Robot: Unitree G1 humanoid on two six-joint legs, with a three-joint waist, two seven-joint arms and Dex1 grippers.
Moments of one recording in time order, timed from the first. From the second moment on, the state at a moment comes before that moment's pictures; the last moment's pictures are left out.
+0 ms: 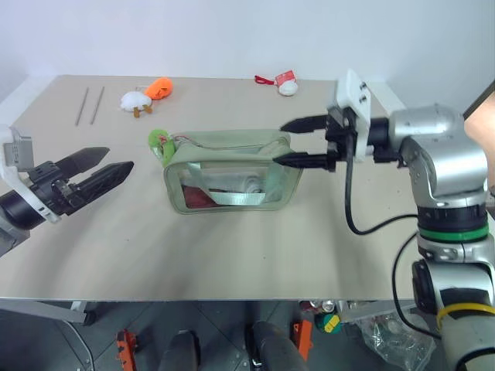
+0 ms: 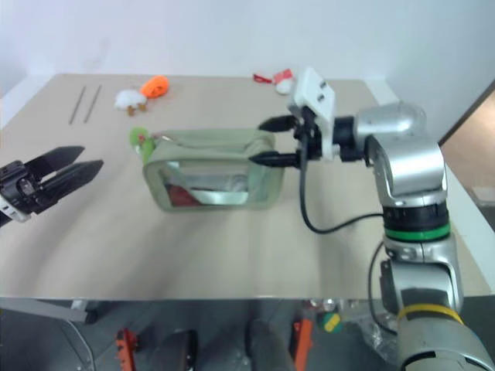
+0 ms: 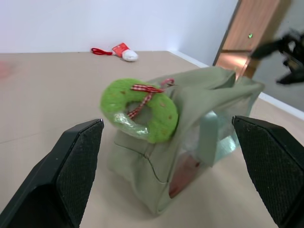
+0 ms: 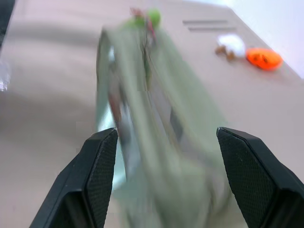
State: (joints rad) left arm -0.18 0.84 0.60 -0.31 -1.10 0.78 -0.68; right arm -0.91 -0.67 0.03 -0.02 0.22 0.61 1.28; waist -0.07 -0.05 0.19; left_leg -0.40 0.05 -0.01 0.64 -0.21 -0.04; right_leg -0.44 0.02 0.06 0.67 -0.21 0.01
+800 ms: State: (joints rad) left arm -0.23 0.83 0.55 -0.28 -1.09 0.78 -0.68; right arm -0.78 -0.66 0.08 0.10 0.22 0.46 1.12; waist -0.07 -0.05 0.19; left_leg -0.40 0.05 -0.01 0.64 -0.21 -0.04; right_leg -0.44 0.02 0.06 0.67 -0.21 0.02
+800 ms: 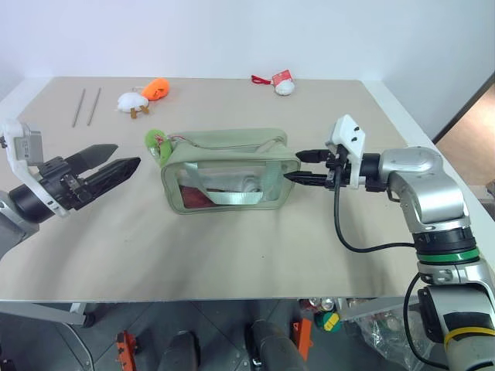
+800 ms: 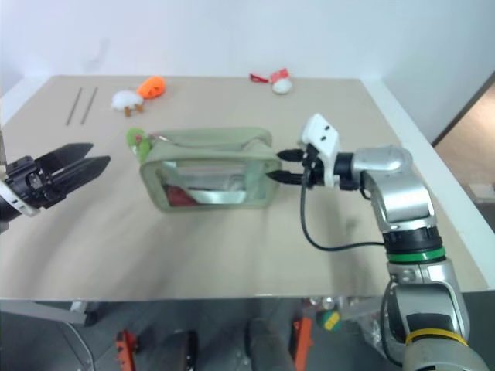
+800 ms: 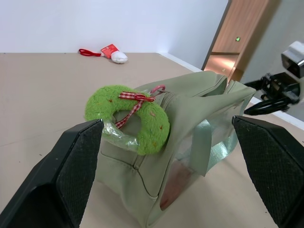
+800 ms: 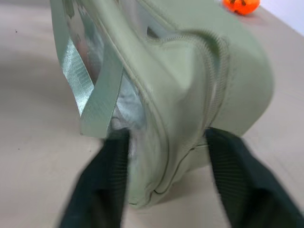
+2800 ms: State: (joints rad) left arm -0.57 0.52 0.38 0.09 -0.87 0.76 -0.51; right arm -0.71 -0.65 0.08 0.05 0.22 0.42 1.06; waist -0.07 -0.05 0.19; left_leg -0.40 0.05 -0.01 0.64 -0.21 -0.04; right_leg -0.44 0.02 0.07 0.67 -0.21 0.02
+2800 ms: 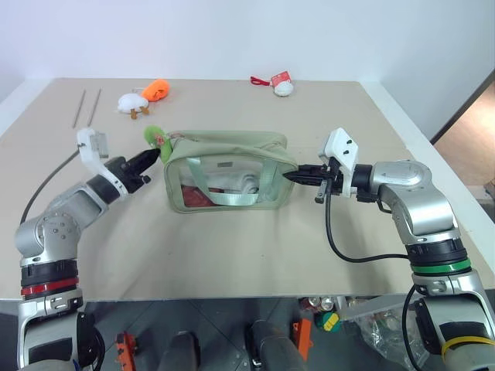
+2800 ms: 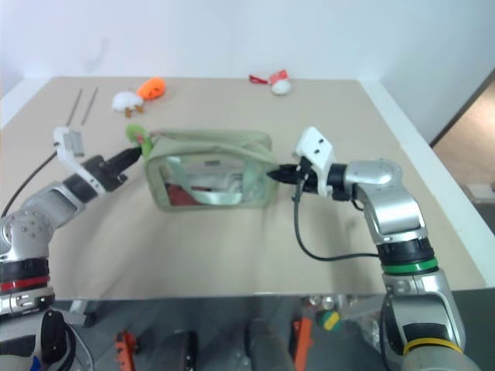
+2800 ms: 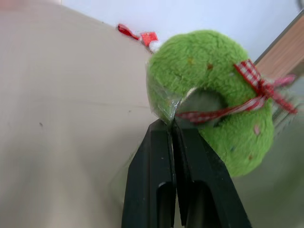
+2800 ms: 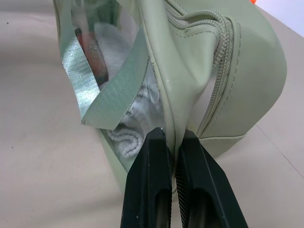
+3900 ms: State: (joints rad) left arm -0.77 0.60 0.23 -0.05 -0.81 0.84 -0.63; right arm -0.68 -0.65 0.08 0.01 0.22 0.44 1.04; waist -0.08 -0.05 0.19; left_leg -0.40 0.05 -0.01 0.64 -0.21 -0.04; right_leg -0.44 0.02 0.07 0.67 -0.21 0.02
